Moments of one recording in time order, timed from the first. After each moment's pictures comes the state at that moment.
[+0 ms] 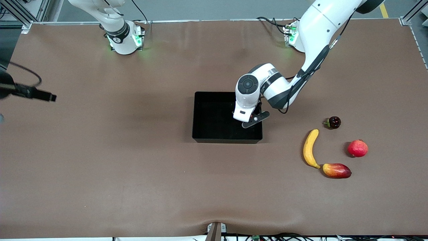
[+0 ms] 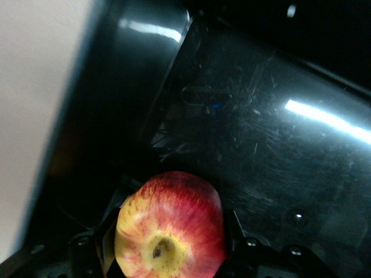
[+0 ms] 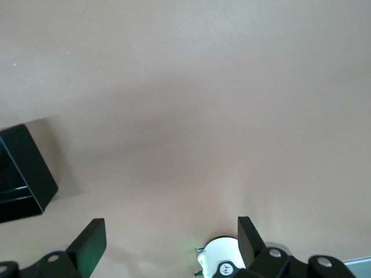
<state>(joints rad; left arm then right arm) -0.18 0.62 -0.56 -1.87 0.41 2.24 -1.40 0.01 0.23 -0.03 -1.16 0.05 1.17 0.22</state>
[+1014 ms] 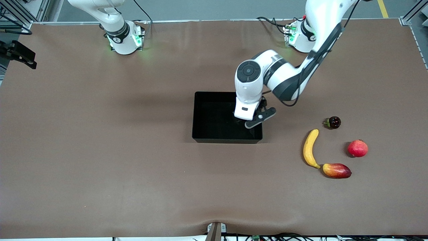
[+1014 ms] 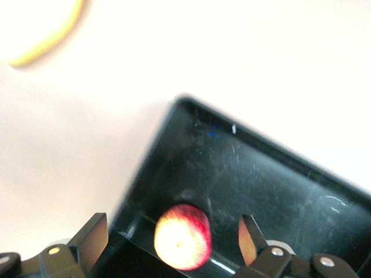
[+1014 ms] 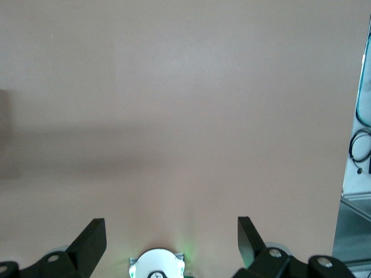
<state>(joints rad) -0.18 0.46 -0.56 -1.67 0.41 1.97 -1.34 0.04 0.00 -0.02 -1.35 -0.13 1.24 0.00</state>
